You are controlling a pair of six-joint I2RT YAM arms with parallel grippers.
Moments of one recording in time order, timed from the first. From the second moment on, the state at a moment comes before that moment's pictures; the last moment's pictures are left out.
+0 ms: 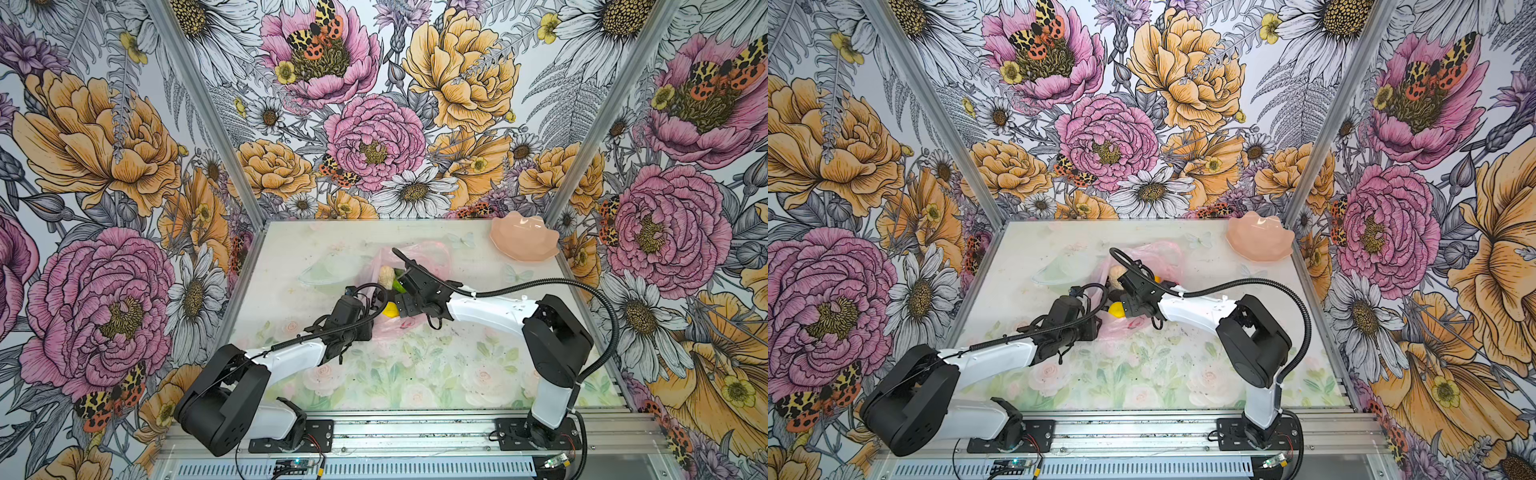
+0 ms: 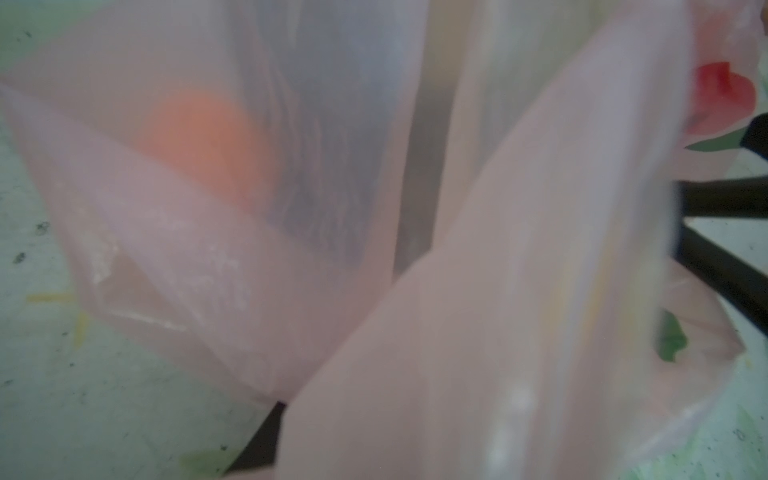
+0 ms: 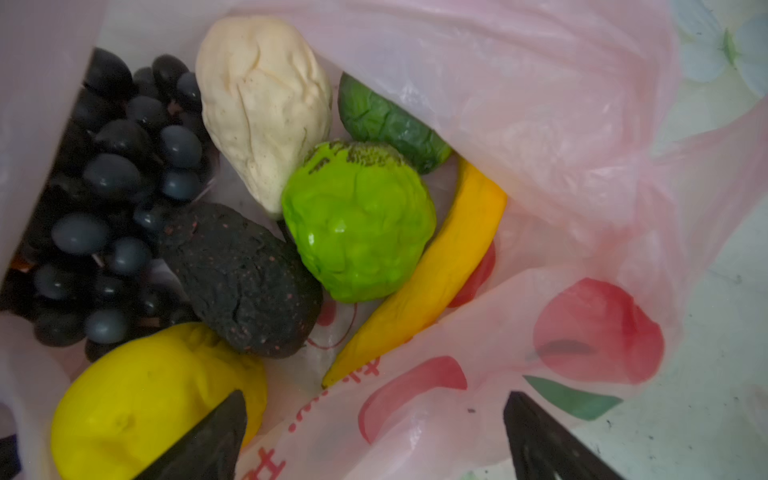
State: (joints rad) left arm -0.56 1.35 0.51 0.02 -0.06 -0.50; right arm 0.81 1.83 1.24 -0.46 0.30 0.38
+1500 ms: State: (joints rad) left arm -0.33 1.37 0.53 -0.01 -0.05 -0.61; right arm 0.77 1.93 1.20 -0.38 0.31 0.30
